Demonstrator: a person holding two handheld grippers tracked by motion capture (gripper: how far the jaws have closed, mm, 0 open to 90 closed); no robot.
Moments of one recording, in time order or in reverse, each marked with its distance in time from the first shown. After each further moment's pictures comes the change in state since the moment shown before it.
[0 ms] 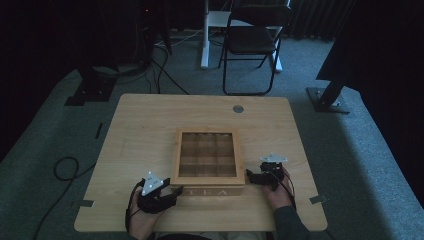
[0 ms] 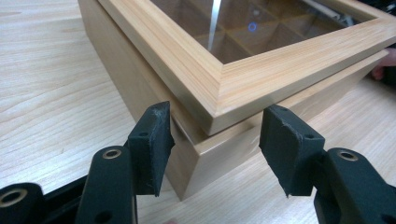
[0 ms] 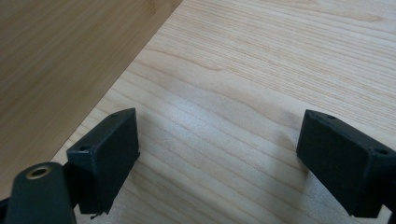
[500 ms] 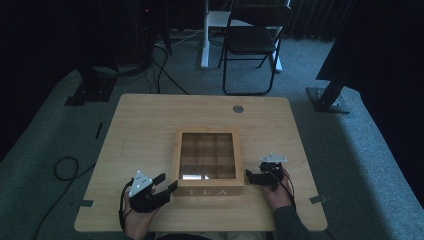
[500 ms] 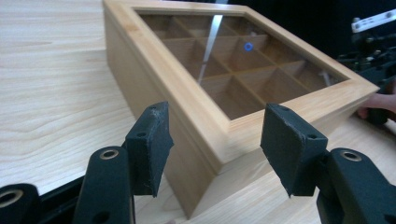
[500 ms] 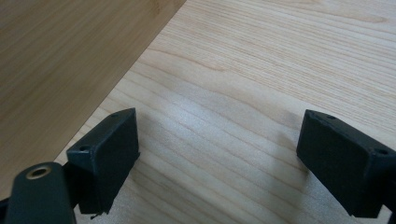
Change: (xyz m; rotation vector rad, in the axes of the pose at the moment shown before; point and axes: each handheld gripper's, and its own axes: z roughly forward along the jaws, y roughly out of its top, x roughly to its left) left arm 0.011 0.004 -0.017 -0.122 0.010 -0.067; right arm 0.001 0.000 0.000 0.000 0.005 -0.008
